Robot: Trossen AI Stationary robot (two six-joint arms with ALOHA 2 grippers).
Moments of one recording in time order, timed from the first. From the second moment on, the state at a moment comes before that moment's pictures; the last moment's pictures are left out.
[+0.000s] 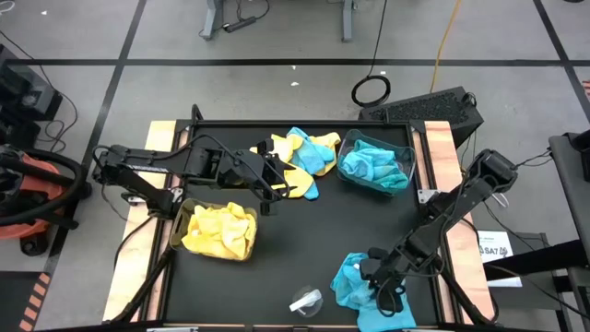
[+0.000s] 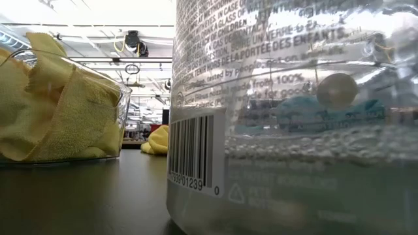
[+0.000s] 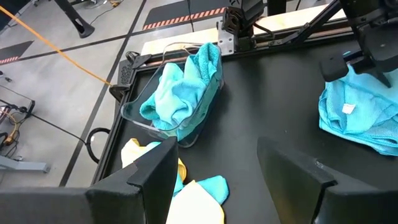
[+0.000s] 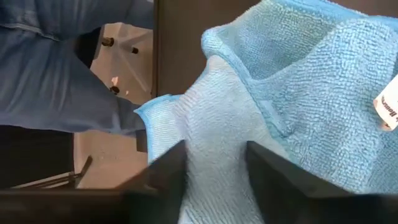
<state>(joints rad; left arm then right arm) -0.11 1.49 1.56 -0.64 -0.29 0.14 0.75 1.45 0.81 -0.28 -0.13 0.90</state>
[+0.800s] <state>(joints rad) -0.11 1.49 1.56 -0.63 -0.29 0.14 0.64 1.27 1.16 -0.82 0.13 0.69</state>
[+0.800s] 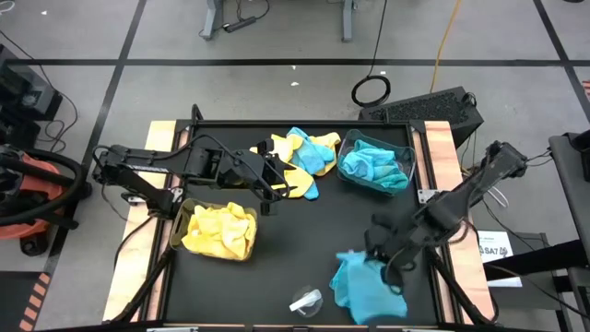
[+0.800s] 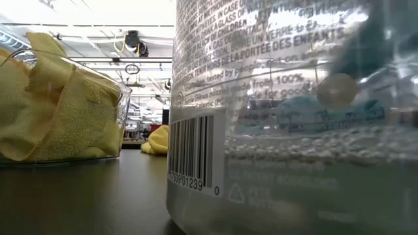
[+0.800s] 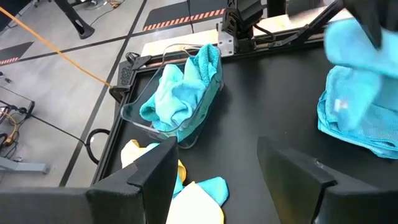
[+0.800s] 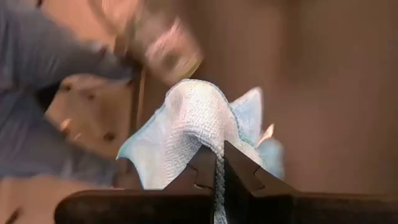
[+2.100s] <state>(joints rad) -0.11 1.49 1.56 -0.63 -0.25 0.12 -0.01 1.20 1.87 -1.56 0.81 0.04</state>
